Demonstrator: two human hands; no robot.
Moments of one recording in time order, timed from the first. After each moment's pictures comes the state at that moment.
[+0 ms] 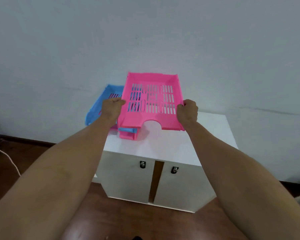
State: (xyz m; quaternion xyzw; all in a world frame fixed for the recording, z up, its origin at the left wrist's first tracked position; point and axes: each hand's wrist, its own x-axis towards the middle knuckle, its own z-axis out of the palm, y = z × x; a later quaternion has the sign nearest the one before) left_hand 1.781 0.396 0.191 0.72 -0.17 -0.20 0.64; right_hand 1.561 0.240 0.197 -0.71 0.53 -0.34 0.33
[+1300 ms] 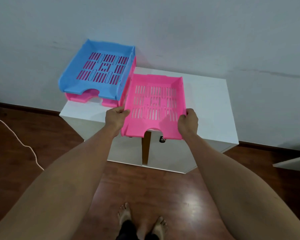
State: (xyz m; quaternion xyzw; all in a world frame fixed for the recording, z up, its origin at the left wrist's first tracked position) left_hand 1.672 0.399 0.047 0.76 -0.11 -0.31 0.56; right_hand 1.452 0.240 0.035 -0.69 0.57 -0.25 0.37
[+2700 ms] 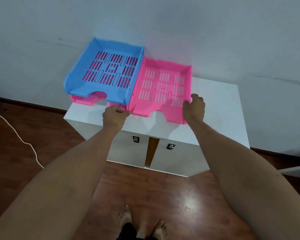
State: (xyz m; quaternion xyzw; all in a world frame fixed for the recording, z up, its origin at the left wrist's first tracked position) left_hand 1.718 0.404 0.054 0.85 -0.14 -0.20 0.46; right_hand 1.517 0.189 0.069 -0.74 0.56 -0.23 0.29
